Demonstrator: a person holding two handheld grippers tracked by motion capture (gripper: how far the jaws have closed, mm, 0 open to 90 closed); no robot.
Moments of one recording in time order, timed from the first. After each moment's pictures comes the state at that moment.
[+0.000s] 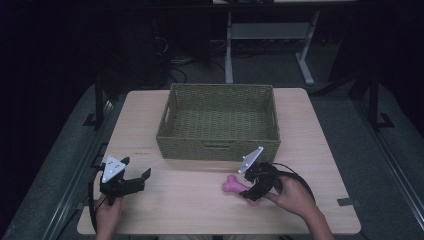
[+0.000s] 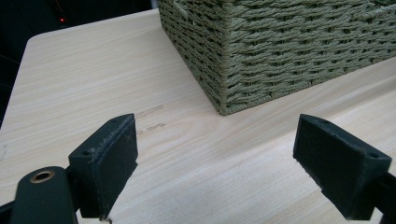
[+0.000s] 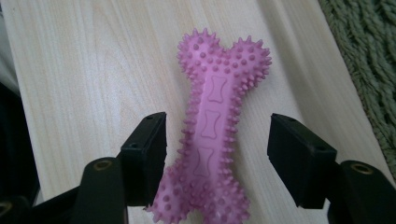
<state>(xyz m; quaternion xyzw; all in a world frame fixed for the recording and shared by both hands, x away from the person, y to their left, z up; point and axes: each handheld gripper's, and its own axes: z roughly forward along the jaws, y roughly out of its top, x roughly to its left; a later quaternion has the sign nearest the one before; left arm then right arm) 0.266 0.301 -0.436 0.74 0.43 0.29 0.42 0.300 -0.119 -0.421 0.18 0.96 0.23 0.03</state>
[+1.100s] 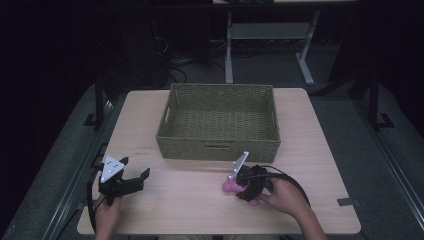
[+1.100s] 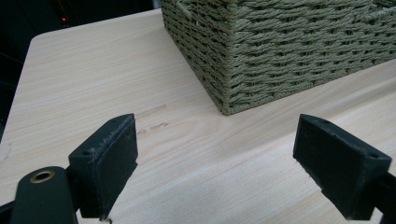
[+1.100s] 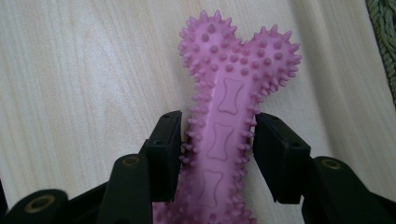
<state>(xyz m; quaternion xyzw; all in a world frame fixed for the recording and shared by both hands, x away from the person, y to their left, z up) 0.265 0.303 -0.435 0.74 0.44 0.29 0.42 0.302 -0.095 -0.438 0.17 0.97 0.17 0.03</state>
